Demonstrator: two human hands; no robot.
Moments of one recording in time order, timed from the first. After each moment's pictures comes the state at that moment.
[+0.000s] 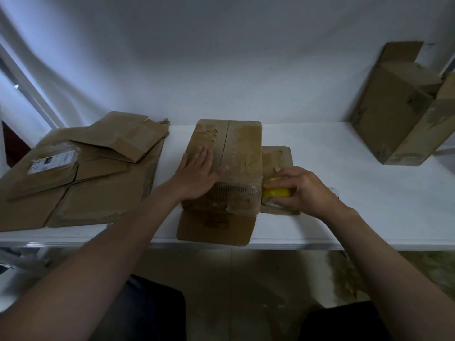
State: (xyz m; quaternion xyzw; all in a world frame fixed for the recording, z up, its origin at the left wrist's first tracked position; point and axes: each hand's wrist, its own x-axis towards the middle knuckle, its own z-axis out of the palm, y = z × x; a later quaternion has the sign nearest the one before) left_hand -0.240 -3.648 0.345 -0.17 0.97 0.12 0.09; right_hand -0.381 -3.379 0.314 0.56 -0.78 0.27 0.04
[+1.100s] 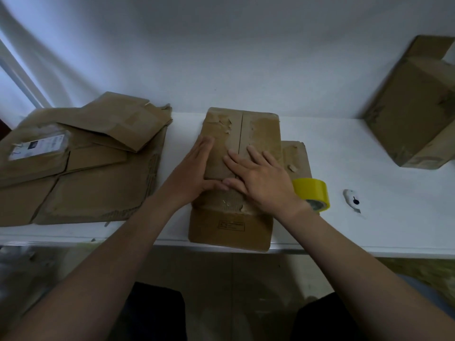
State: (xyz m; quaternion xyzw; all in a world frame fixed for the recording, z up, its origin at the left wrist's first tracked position) left_hand -0.220 -3.689 0.321 -0.11 0.95 0.29 -0.09; right_hand -0.325 -3.508 0.320 0.51 -0.85 0.01 0.08
